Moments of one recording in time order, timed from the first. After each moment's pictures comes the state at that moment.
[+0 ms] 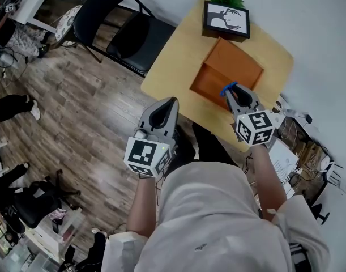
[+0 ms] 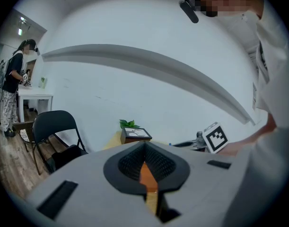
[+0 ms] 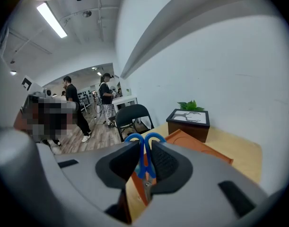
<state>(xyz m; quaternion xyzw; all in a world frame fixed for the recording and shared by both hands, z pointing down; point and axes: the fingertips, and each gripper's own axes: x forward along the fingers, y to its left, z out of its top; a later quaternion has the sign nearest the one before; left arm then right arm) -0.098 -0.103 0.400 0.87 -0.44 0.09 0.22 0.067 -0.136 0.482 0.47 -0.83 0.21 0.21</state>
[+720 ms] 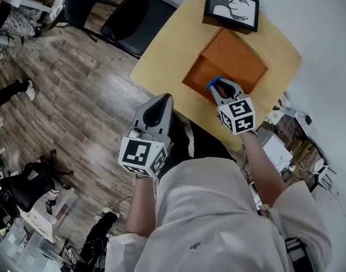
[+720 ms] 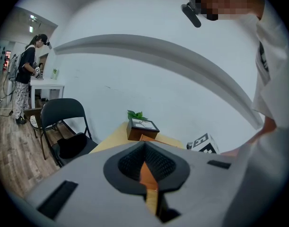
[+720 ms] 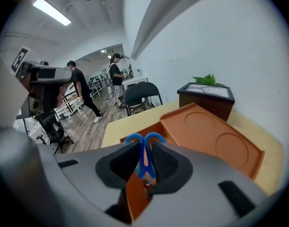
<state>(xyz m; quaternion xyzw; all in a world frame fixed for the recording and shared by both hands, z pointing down) -0.081 -0.119 0.445 0.83 -0.48 0.11 0.27 0.052 -0.151 0.591 0.37 -0.85 0.24 0.30</state>
